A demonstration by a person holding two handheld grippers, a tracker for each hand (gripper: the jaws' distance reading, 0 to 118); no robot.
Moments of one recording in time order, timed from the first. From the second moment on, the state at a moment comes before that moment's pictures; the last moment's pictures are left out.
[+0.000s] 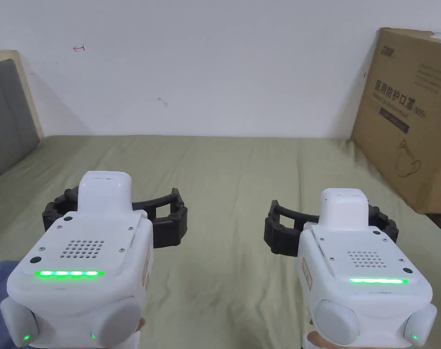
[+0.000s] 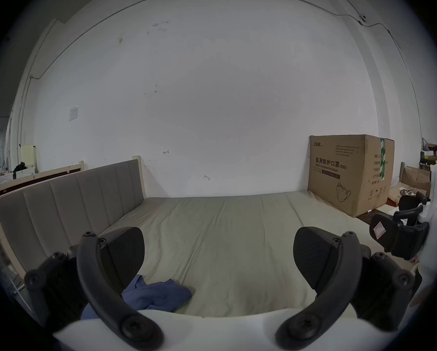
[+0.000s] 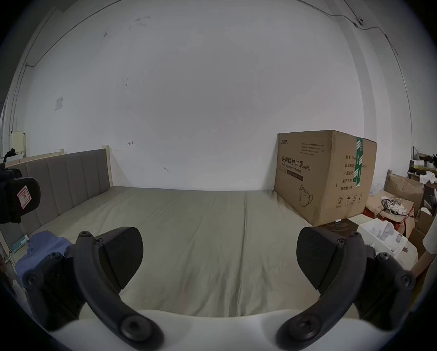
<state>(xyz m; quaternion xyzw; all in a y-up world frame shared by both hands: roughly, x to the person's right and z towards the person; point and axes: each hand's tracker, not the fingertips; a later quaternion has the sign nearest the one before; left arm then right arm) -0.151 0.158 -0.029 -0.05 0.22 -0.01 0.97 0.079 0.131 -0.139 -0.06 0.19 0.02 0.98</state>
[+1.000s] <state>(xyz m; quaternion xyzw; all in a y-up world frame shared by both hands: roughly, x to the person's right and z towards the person) -0.223 0.053 -0.012 0.00 0.18 0.55 0.82 -0.027 0.093 -0.109 0.02 0.21 0.53 0.82</state>
